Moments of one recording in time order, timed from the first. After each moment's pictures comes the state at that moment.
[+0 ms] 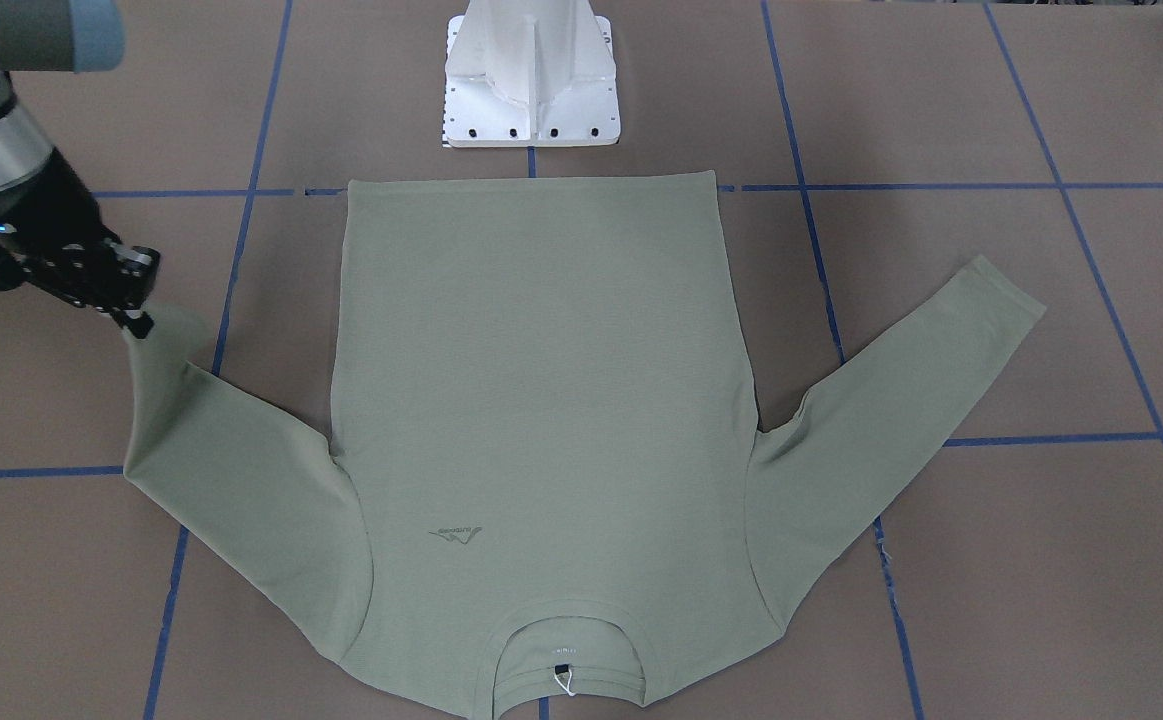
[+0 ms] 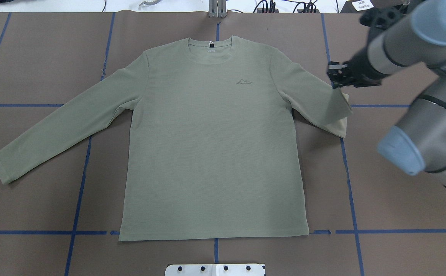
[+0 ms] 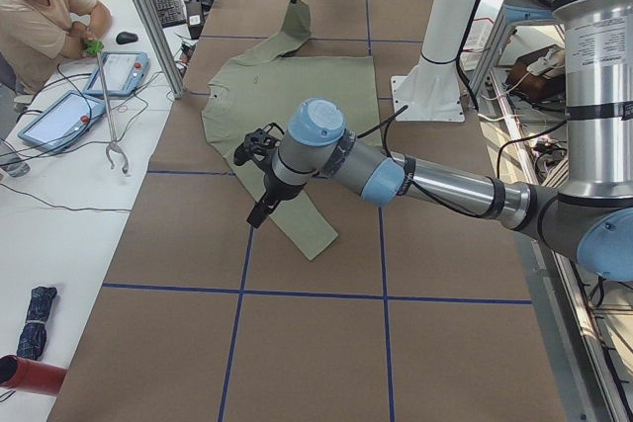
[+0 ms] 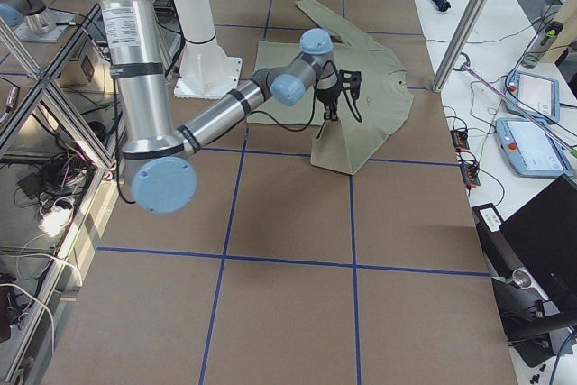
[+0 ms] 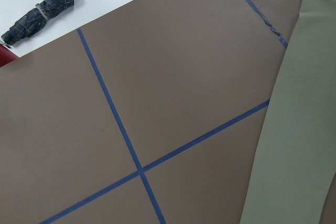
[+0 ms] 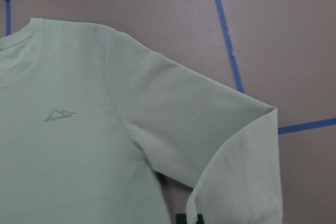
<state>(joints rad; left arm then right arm) -1.60 -1.43 -1.96 -1.88 -2.35 0.12 0.86 -1.09 1.96 -1.64 1.95 1.19</state>
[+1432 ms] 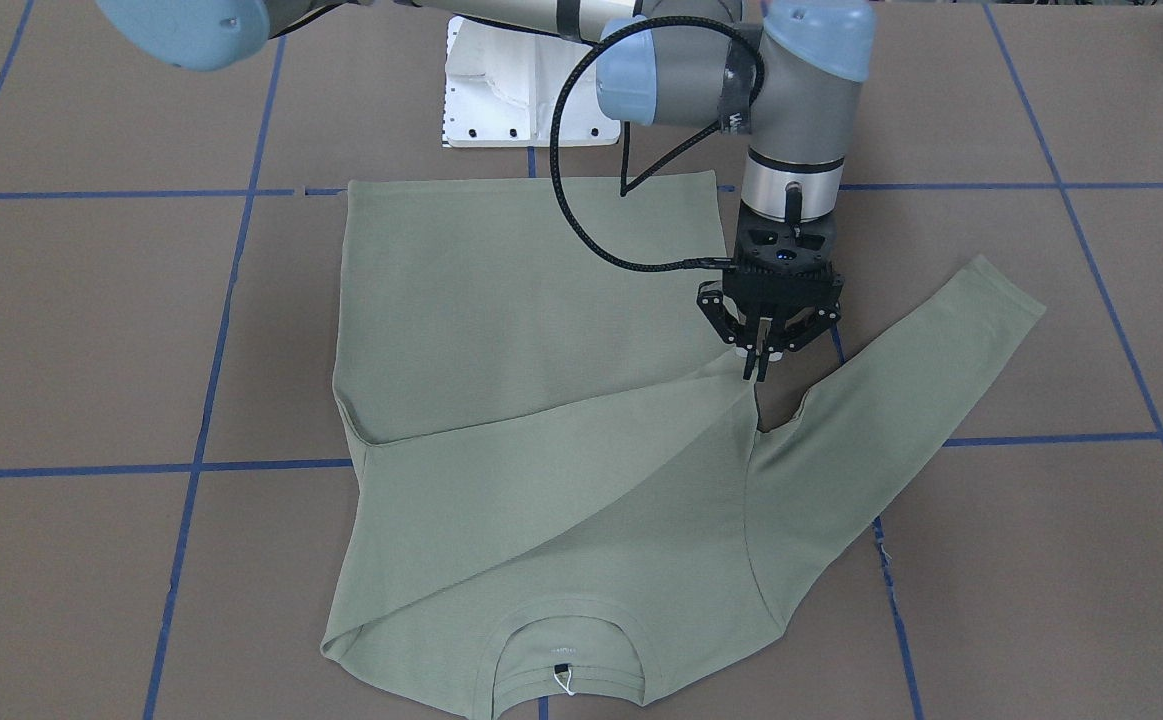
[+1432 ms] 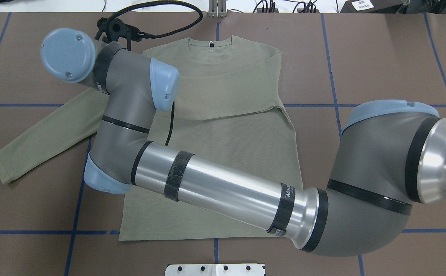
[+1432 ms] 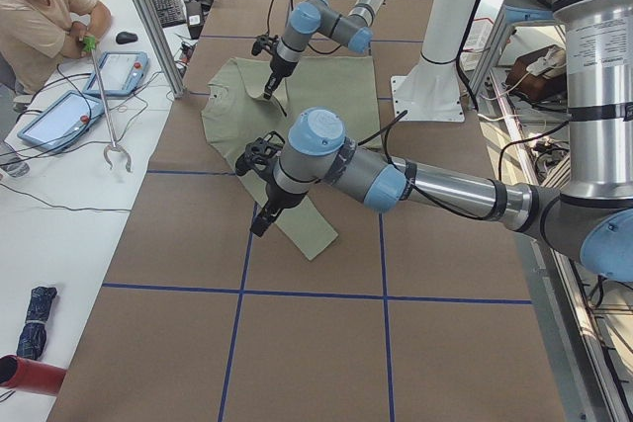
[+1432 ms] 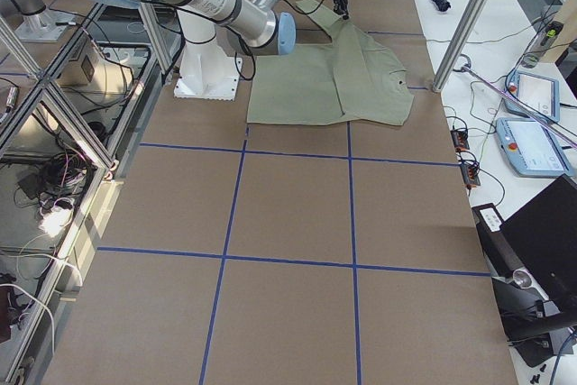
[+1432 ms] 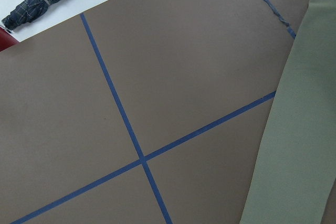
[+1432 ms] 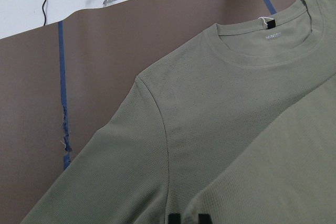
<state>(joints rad) -1.60 -1.42 -1.94 -1.87 -2.35 0.12 0.47 -0.14 0.89 -1.43 1.45 1.52</state>
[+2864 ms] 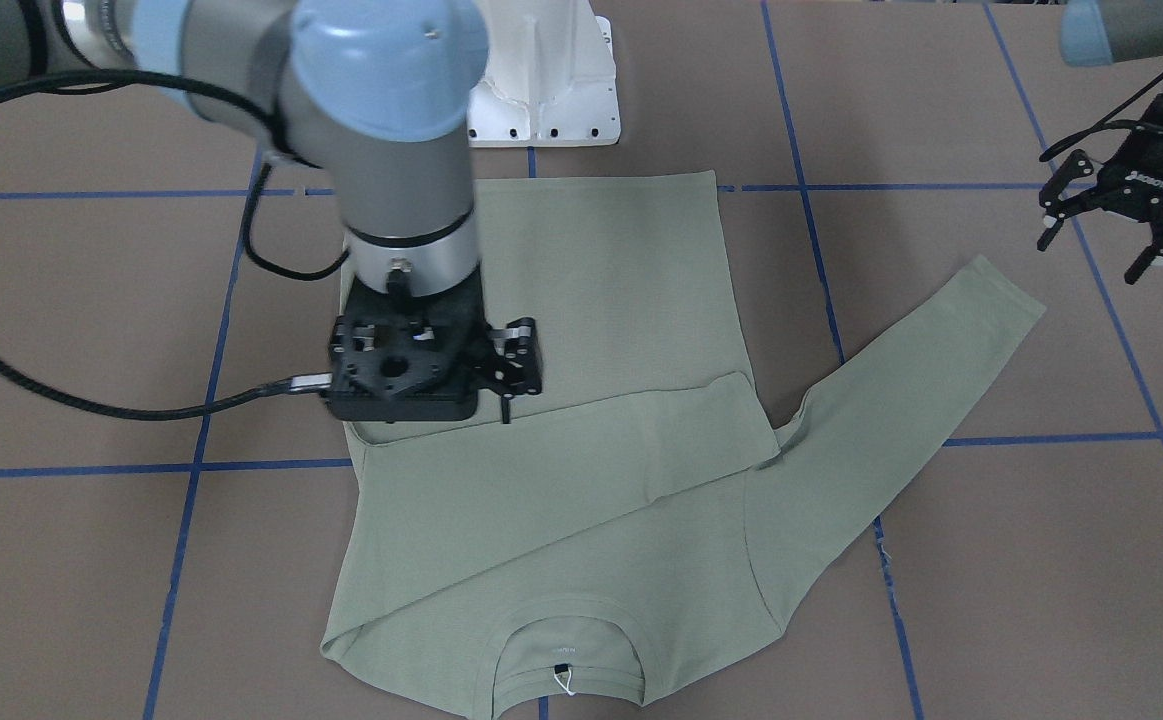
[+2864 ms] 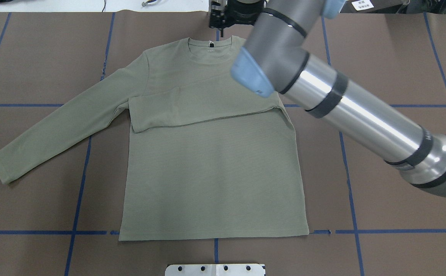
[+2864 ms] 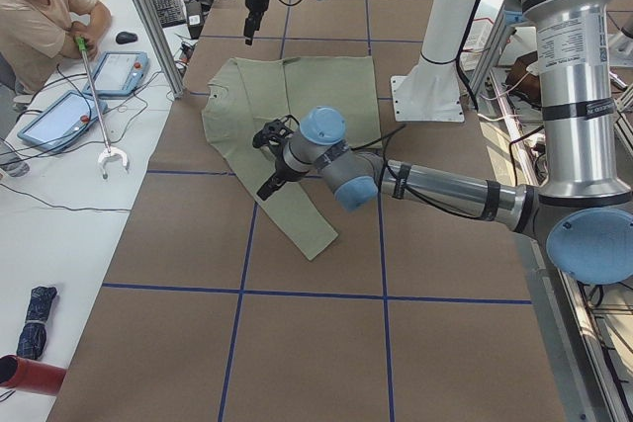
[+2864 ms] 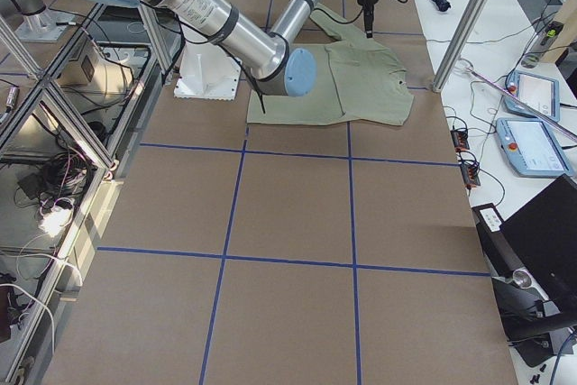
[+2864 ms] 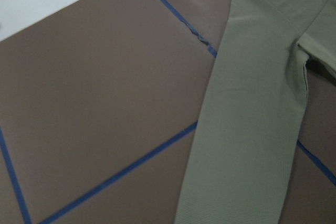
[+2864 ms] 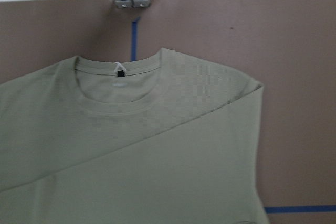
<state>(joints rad) -1.02 -1.29 -1.91 -2.47 -2.01 -0.39 0.88 -0.64 1.54 -1.75 1.98 0.93</state>
